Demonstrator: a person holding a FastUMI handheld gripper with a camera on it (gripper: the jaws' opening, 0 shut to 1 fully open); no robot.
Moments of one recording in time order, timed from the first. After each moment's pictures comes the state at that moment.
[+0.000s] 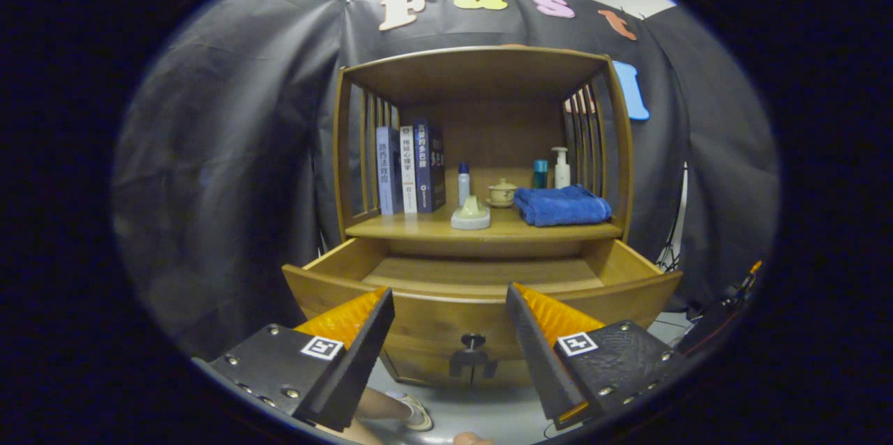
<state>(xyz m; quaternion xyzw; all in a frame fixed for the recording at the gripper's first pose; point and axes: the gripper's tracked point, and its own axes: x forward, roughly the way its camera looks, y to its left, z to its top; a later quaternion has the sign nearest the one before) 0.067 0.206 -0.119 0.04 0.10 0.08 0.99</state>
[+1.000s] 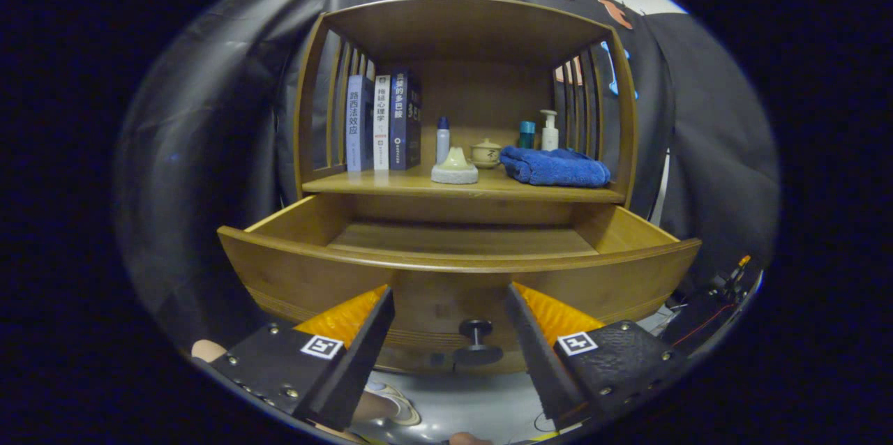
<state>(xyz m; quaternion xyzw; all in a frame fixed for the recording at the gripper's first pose) 0.114 0.213 -0.183 0.00 0.15 -0.01 0.99</state>
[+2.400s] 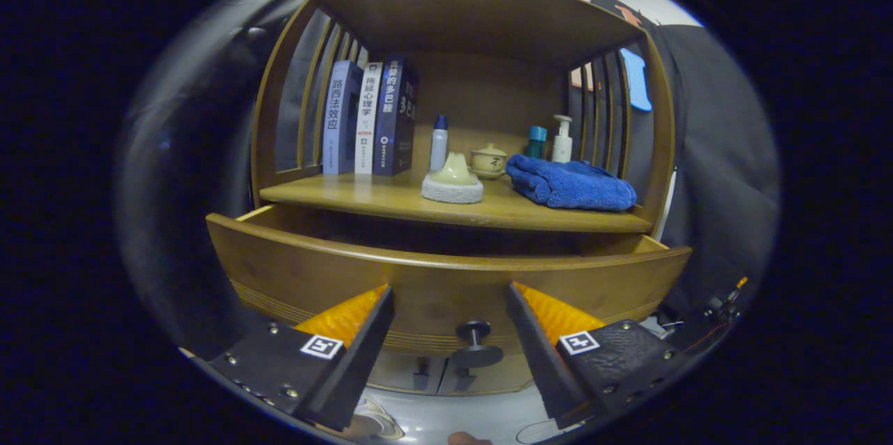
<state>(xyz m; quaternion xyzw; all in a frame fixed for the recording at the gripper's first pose) 0.211 0.215 -0.187 -0.03 0.14 -0.01 0.99</state>
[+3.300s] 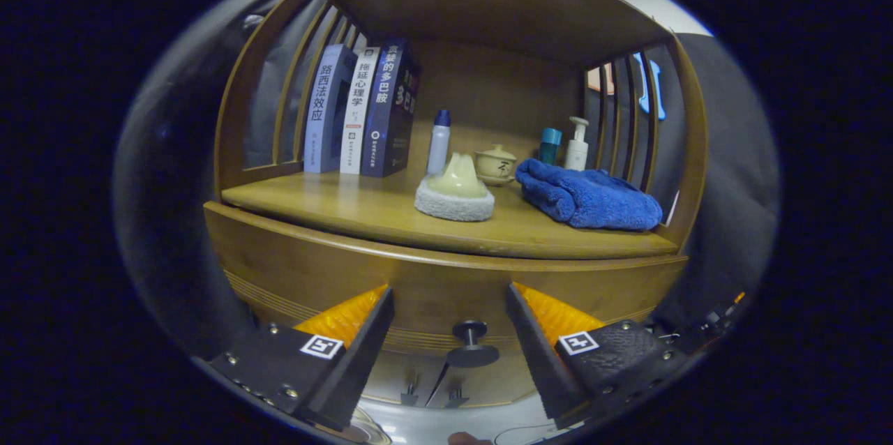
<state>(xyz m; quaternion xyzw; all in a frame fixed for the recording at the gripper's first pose) 0.271 0.217 -0.193 -0.05 0.14 -0.02 0.99</state>
